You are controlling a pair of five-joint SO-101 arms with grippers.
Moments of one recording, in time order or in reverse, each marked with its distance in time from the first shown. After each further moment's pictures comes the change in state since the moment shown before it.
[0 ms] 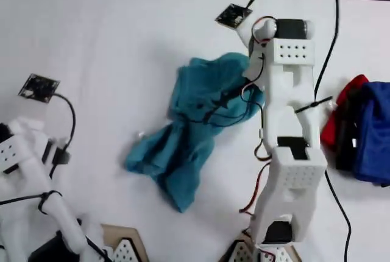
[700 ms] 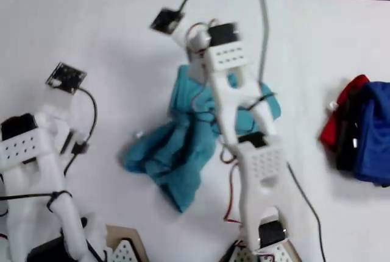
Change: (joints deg) left arm 10.2 0.0 1.1 -2.0 4.7; right arm -19.0 17.5 -15.1 -7.8 -6.2
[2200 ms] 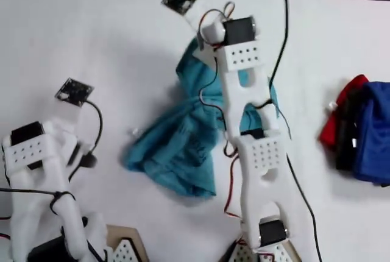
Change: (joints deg) left arm 0.2 0.0 7.1 -2.1 0.4; right arm 4.6 -0.4 -22.2 8.2 -3.2
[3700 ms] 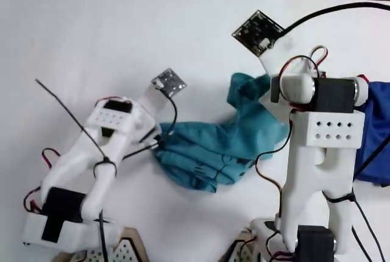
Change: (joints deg) left arm 36.3 23.2 -9.5 -17.8 9.7; right arm 16.1 -65.7 70.0 -2.0 5.2
